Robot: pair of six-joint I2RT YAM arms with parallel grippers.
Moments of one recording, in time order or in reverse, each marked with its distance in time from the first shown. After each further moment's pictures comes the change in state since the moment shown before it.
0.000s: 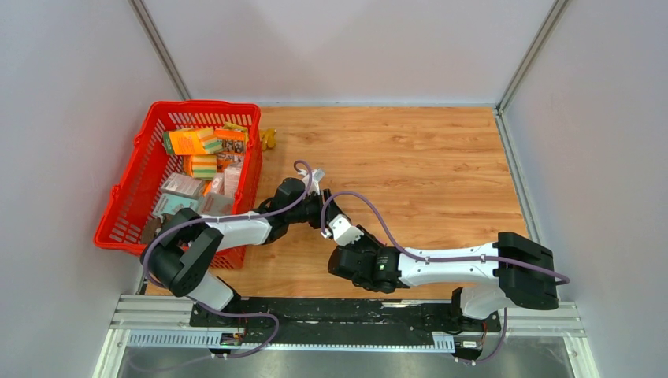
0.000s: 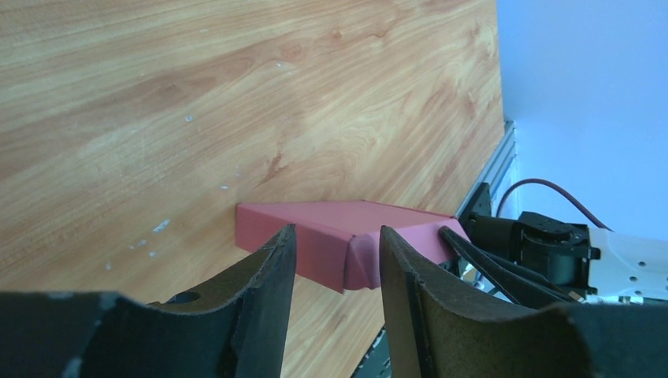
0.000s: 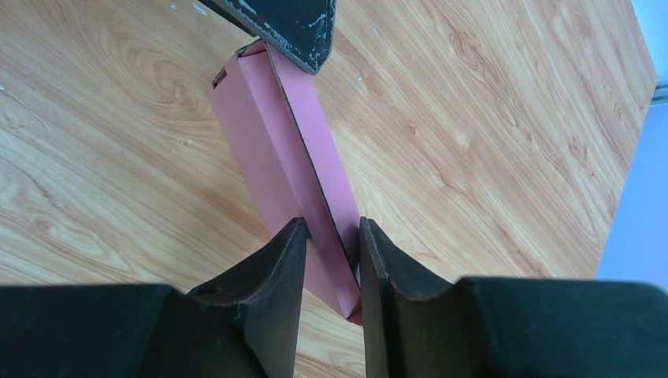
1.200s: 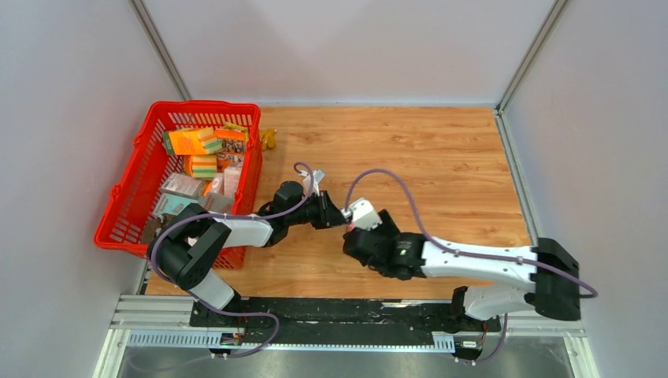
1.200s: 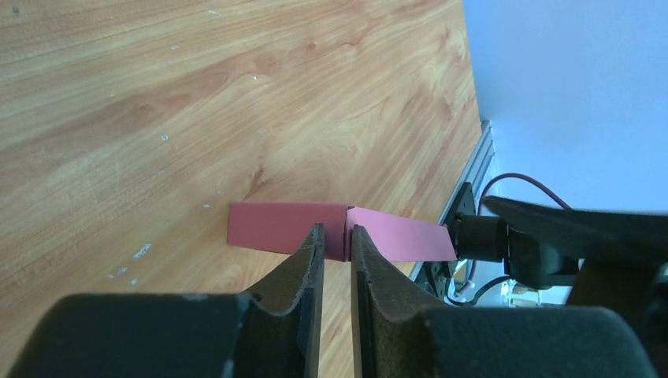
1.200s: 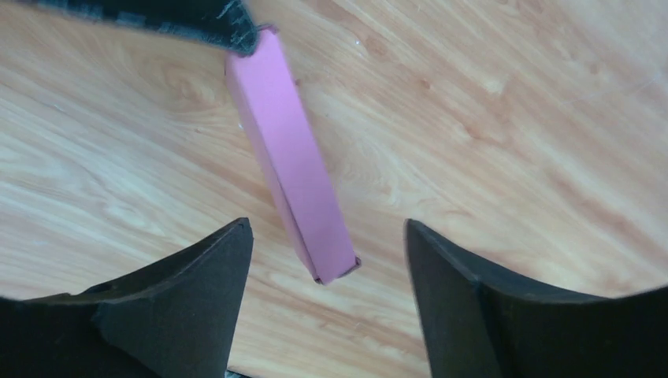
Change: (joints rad) left arm 0.003 0.048 -0.049 0.179 0.043 -0.027; right arm -0.066 -0.109 0.035 -0.156 -0.126 0.137
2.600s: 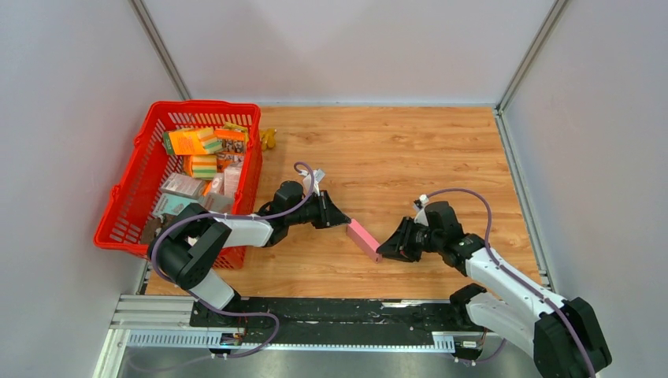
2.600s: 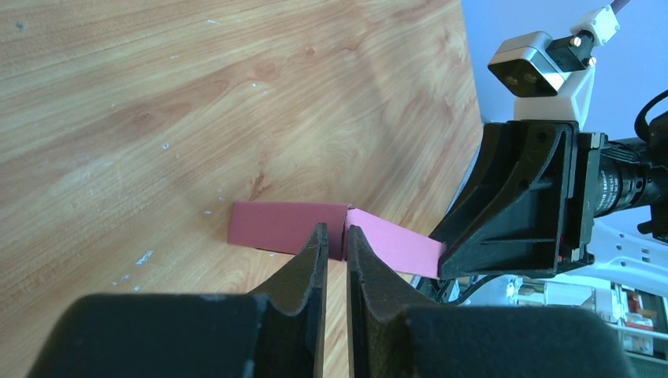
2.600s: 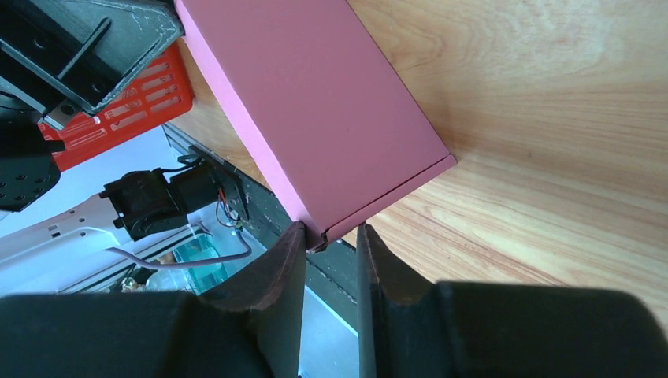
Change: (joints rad) left arm 0.000 0.003 0.001 0.014 -0.004 0.015; right arm -0.826 -0.403 -0.473 0.370 -1.258 0.522
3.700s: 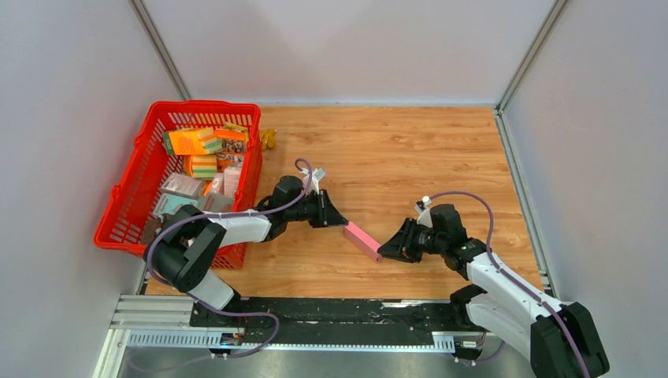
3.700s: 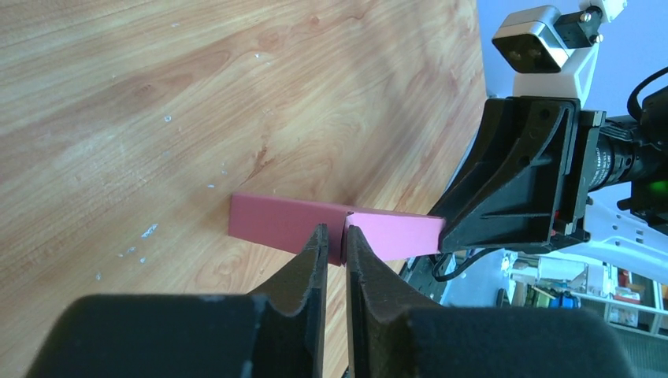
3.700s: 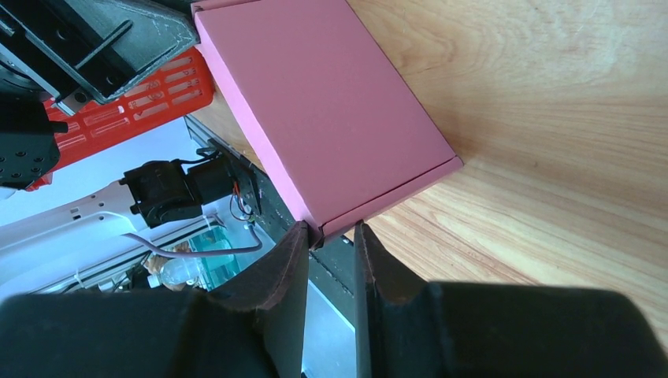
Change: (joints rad) left arm 0.031 -0.025 0.054 -0.172 0.086 0.041; right arm -0.063 -0.018 -0.066 0.100 -0.095 0.003
